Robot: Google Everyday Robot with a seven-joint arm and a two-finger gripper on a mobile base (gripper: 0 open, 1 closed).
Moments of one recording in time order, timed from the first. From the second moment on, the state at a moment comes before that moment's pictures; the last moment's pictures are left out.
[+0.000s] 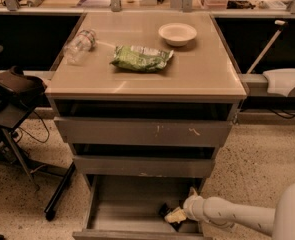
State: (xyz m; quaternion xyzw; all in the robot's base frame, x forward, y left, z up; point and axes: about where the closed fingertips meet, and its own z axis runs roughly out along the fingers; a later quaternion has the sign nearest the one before) arm 0.524 -0.153 0.222 -0.35 0.87 0.13 0.32
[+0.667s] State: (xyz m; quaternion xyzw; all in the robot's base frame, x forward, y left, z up) arm 0.506 -0.123 0.109 -0.35 0.88 0.17 0.27
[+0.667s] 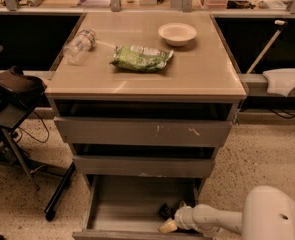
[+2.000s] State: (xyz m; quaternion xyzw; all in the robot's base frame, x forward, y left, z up) arm 0.503 -0.122 0.105 -0.34 0.88 0.16 0.27
